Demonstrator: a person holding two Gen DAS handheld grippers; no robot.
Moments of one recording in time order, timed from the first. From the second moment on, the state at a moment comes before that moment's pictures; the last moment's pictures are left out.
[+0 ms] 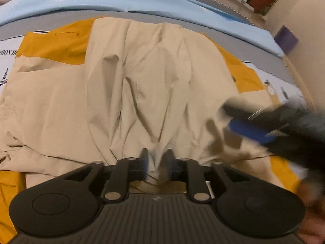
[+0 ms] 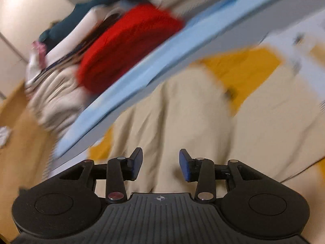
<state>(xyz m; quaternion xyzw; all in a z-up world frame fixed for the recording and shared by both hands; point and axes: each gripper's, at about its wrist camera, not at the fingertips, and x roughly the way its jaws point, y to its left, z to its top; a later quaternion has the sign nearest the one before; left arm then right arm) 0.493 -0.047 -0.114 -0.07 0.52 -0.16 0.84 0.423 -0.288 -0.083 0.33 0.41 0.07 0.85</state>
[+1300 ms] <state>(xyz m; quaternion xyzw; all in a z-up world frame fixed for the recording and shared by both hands) 0.336 0.009 0.052 -0.02 0.22 -0.11 0.97 0.220 -0.318 0.133 0.05 0.09 -0.05 0.99</state>
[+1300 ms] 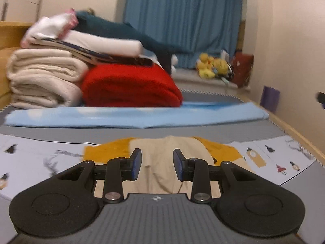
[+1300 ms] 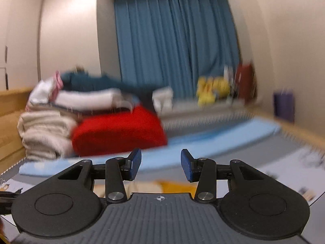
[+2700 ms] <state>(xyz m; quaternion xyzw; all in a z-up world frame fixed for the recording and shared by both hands) 0.154 0.207 -0.080 -0.15 0.51 0.07 0.84 0.039 -0.389 -0.068 0.14 0.44 -0.17 0.87</state>
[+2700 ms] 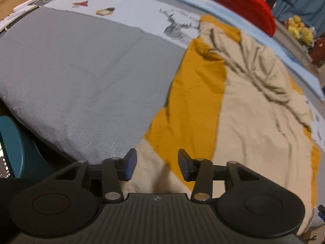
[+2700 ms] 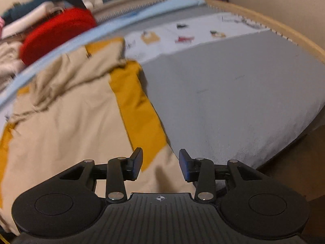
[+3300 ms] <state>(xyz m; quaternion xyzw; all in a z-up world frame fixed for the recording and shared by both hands) 0.157 0.192 -0.081 -0.09 0.50 0.06 0.86 0.042 -0.373 -0.070 0.10 0.44 -0.14 0.88</state>
